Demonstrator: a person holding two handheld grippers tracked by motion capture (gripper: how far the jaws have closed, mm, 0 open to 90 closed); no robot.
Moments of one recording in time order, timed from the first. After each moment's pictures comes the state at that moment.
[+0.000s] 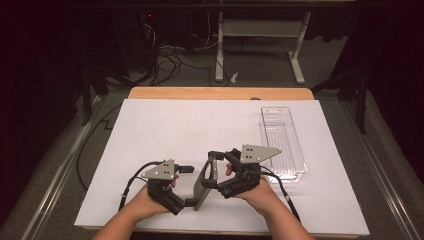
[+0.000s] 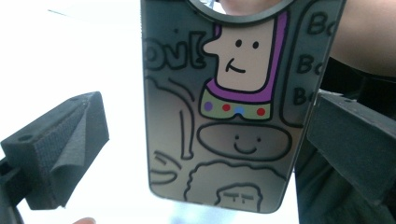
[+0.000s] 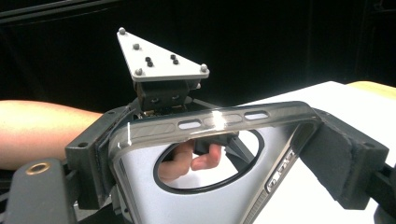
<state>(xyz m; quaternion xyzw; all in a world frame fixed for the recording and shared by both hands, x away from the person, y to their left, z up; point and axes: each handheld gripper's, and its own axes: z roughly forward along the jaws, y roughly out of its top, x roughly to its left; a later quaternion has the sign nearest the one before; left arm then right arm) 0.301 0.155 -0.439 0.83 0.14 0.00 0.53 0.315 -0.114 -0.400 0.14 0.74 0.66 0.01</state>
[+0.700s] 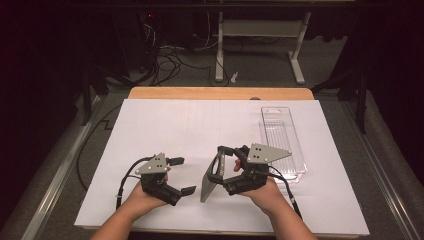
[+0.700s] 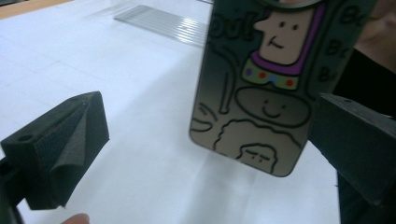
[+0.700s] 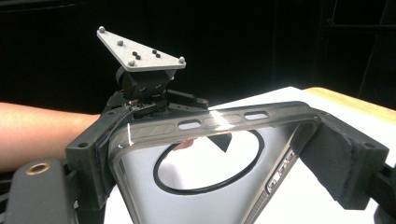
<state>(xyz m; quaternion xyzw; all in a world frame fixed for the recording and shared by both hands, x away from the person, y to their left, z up) 0.307 0.170 -0.436 0.82 0.21 0.06 0.53 0.310 -0.129 -0.392 0.16 0.74 0.65 0.07</state>
